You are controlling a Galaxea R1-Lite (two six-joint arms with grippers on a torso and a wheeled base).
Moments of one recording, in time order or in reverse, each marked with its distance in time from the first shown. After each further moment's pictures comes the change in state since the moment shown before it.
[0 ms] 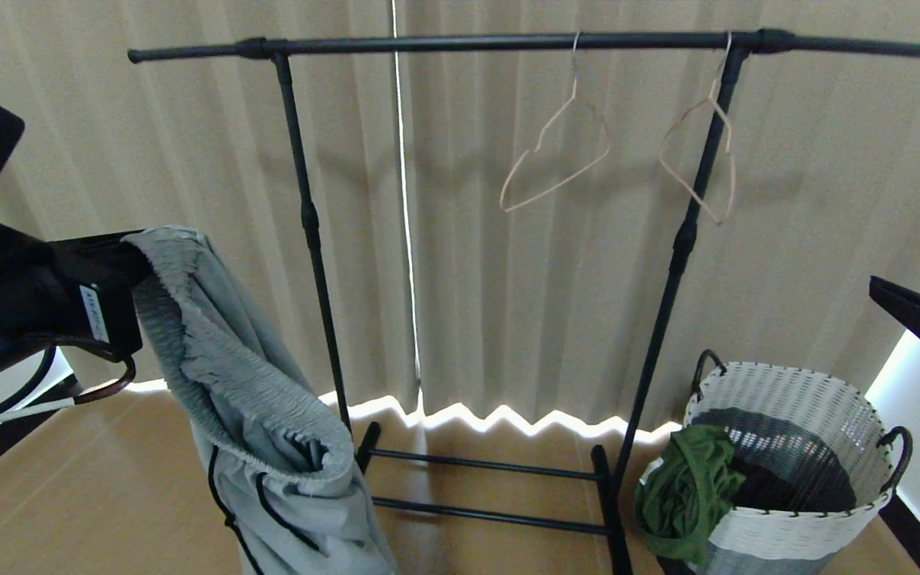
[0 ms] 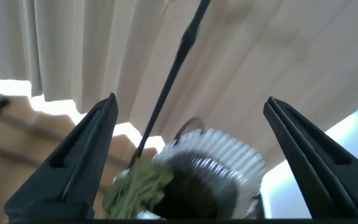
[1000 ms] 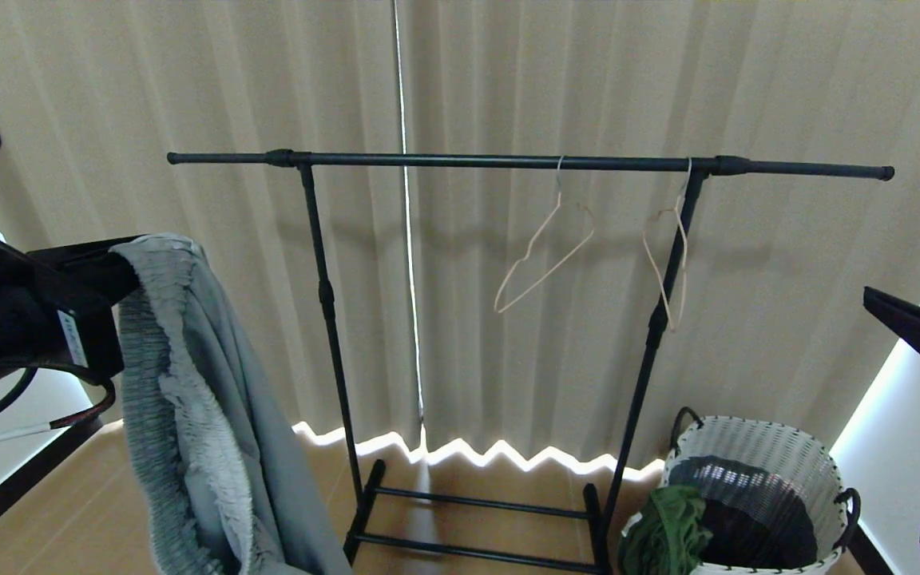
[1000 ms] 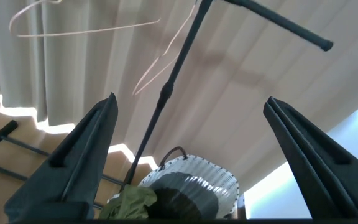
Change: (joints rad) left arm 0.000 -0.041 0.034 -0.005 -0.044 0.069; right arm 0.001 0.002 0.018 0.001 0.006 0.000
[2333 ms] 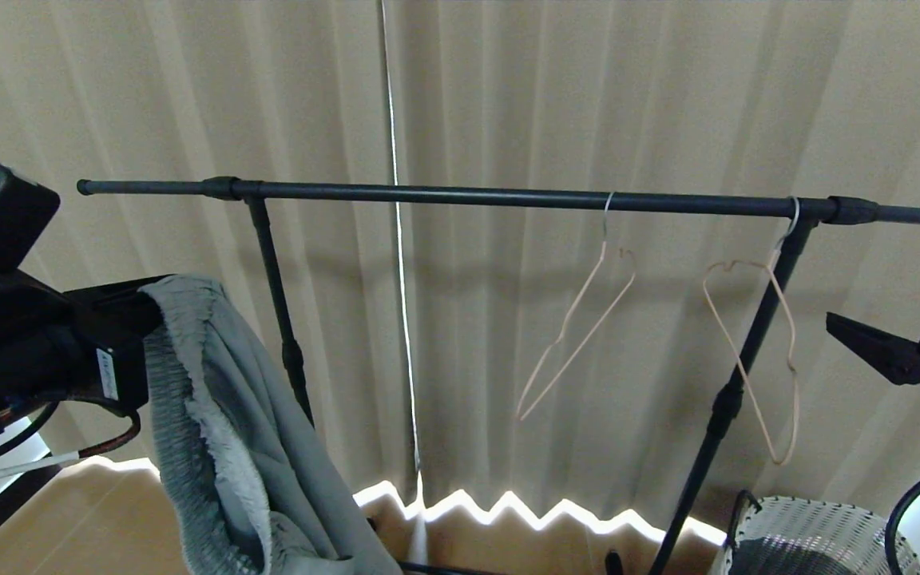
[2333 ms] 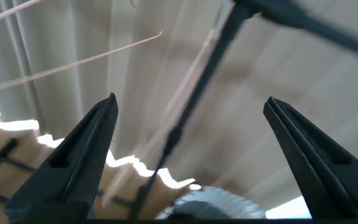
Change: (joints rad) left arm 0.007 0.020 0.074 -0.020 0.001 -0.008; right arm 0.005 0.074 0.026 0.011 0.000 0.096
